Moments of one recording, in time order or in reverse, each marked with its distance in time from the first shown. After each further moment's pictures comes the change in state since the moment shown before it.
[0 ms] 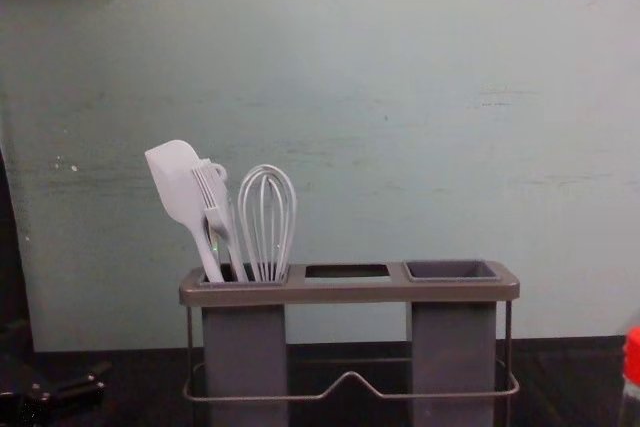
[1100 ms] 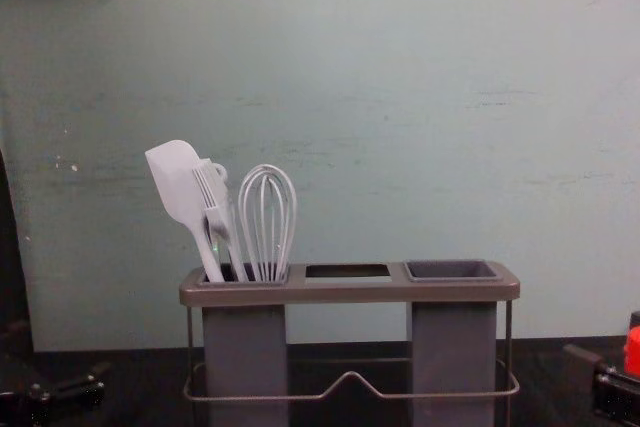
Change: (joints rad) left arm 0.000 0.000 0.000 0.000 0.000 0.000 0.000; right arm 0.145 -0.172 -0.114 0.140 -0.062 0.084 0.113
